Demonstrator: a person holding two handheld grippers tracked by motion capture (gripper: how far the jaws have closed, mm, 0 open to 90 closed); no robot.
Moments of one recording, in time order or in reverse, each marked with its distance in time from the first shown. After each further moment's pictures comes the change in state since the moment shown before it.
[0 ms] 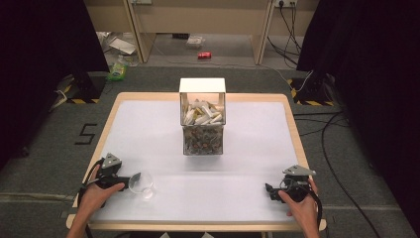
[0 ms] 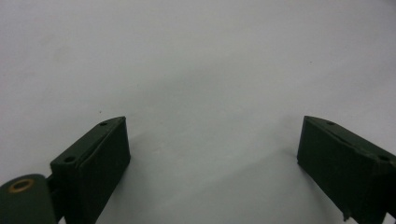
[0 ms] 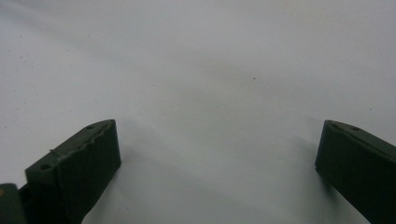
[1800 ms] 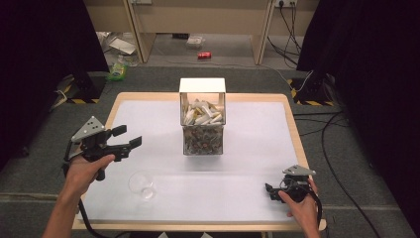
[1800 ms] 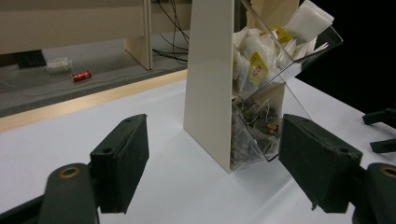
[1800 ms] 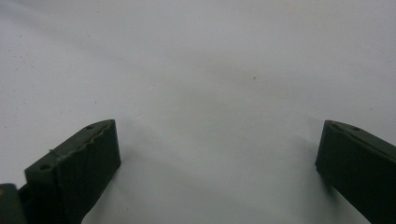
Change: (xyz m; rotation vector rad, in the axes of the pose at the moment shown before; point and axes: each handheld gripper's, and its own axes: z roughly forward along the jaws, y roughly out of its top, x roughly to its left) left arm -0.033 0.124 -0.097 -0.369 -0.191 0.028; right arm 0.000 0.000 0.000 0.003 0.002 0.006
